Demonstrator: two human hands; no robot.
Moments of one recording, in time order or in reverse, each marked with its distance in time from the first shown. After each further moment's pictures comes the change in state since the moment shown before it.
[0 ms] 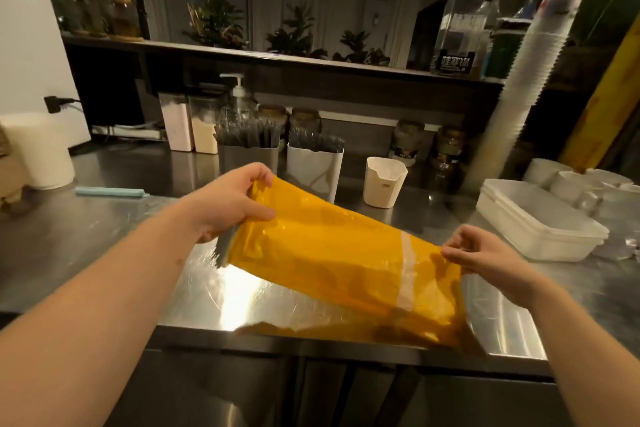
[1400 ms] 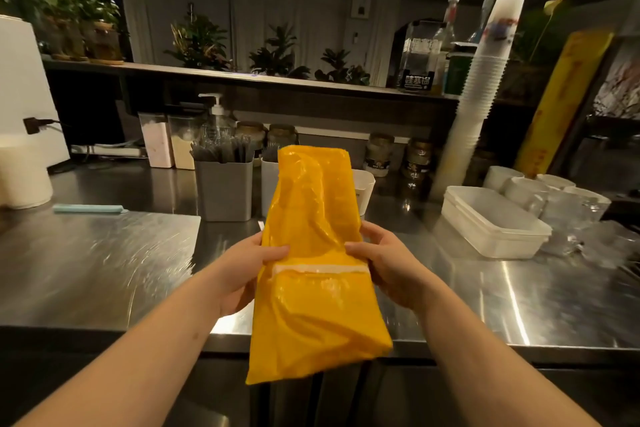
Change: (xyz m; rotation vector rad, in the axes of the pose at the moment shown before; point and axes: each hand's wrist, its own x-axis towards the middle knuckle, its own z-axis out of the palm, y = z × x) left_hand -0.031 -0.005 0.097 -0.581 -0.074 -0.219; right_hand -0.015 -0.056 0.078 0.480 -0.166 0.060
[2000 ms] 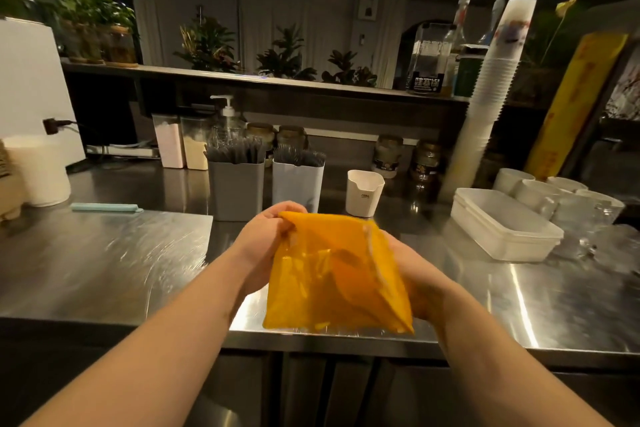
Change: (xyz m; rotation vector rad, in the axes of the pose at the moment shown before) left_hand -0.006 0.021 0.014 -0.006 0.083 0.305; right_hand -0.013 -0.004 0.010 -0.123 0.048 0.095
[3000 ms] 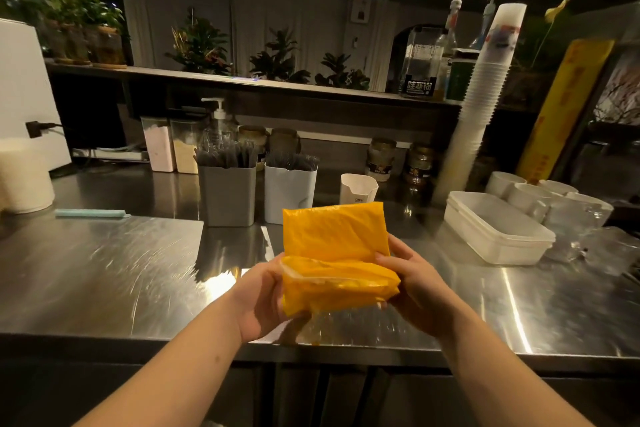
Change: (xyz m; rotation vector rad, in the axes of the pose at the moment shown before) left_hand -0.010 -0.047 0.001 -0.486 -0.232 -0.398; right_hand -0.015 0.017 -0.020 0.361 -0.012 -0.101
